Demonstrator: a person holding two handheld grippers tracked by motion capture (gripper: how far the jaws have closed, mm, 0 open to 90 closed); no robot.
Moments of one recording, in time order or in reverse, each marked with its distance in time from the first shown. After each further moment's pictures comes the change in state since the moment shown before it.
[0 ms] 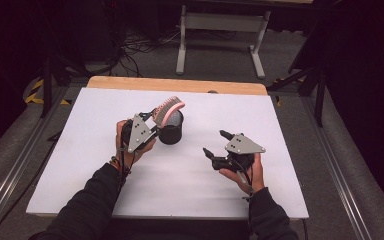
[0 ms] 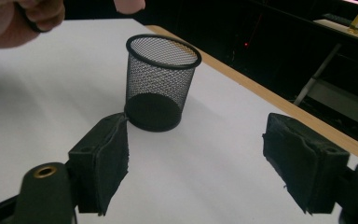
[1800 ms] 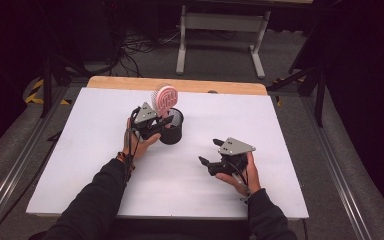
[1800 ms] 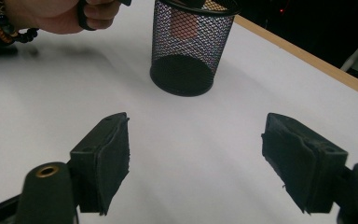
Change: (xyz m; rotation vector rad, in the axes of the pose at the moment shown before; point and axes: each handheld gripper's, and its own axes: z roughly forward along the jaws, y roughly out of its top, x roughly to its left) left arm 0.020 -0.047 0.051 0.286 -0.214 -0.336; right arm 0.006 -0.020 0.020 0.117 0.118 0.023
